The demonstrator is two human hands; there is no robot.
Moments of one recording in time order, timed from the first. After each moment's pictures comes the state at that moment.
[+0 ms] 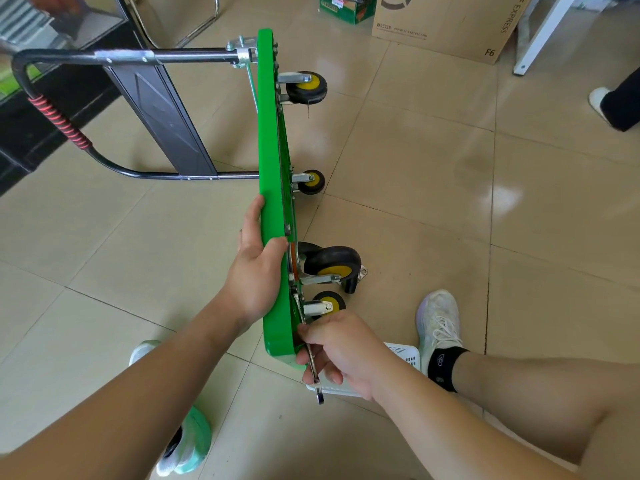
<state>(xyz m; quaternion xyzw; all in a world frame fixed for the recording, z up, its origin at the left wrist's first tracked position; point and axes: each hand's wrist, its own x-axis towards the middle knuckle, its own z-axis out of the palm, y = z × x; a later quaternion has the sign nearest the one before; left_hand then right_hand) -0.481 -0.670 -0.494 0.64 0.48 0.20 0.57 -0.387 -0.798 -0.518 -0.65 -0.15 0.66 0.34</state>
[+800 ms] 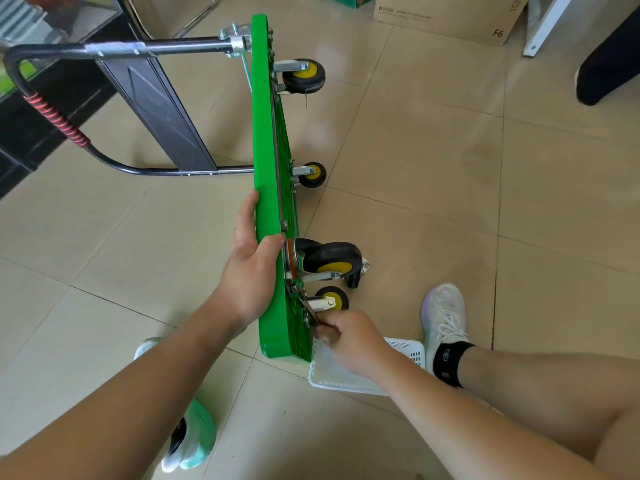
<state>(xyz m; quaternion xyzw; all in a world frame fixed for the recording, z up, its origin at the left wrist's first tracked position) -0.479 -0.670 -0.495 0.64 0.48 0.21 0.56 -0.361 -0.803 -0.604 -0.75 -0.37 0.50 0.24</state>
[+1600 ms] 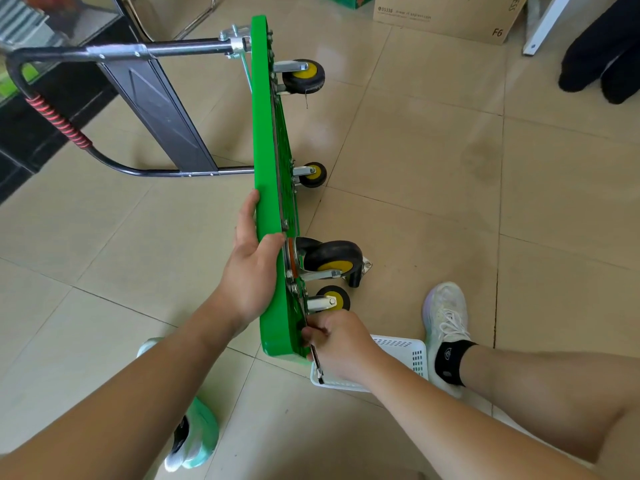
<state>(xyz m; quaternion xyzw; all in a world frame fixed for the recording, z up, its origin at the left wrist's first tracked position) -0.480 -0.673 -0.491 0.64 0.48 0.21 0.56 -0.380 -0.799 -0.590 -0.71 -0.37 0.52 0.29</state>
